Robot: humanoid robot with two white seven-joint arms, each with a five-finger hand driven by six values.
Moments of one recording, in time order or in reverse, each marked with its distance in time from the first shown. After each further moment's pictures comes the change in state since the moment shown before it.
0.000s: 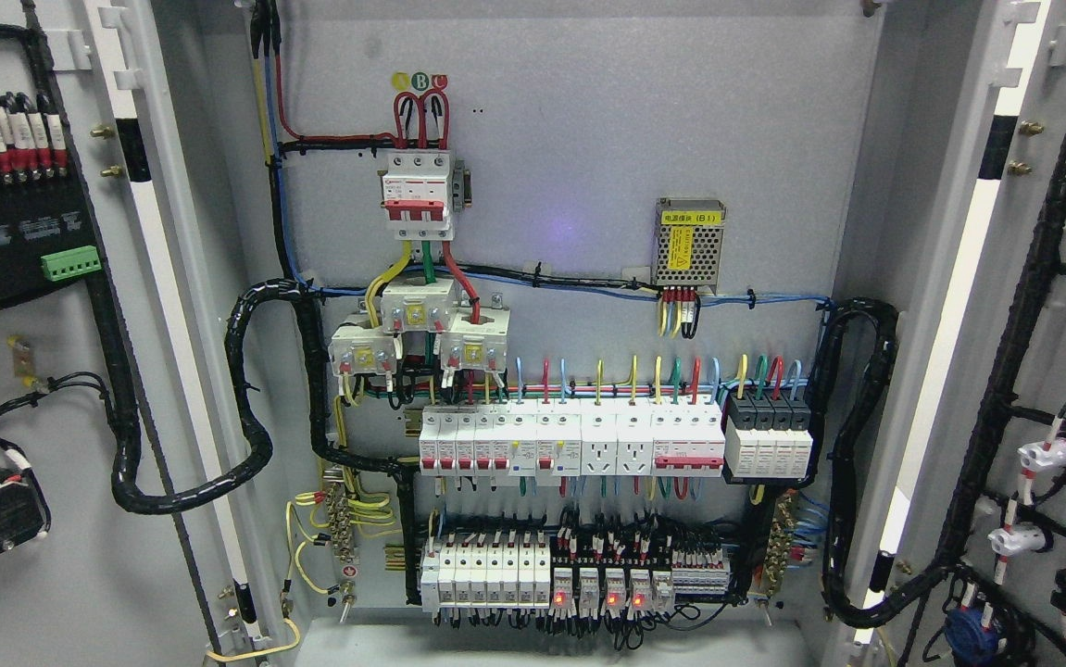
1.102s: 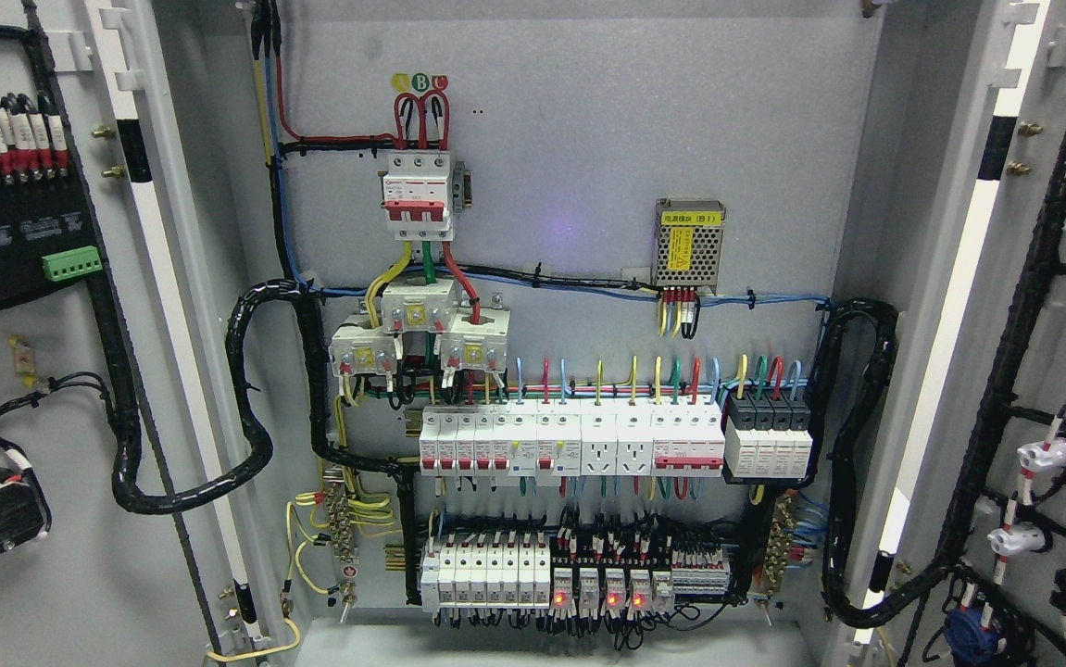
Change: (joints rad) left arm -0.162 -0.189 -0.230 0.721 -0.165 -0.001 -0.086; right arm 0.013 0.106 0.218 0.746 0.158 -0.001 -0.001
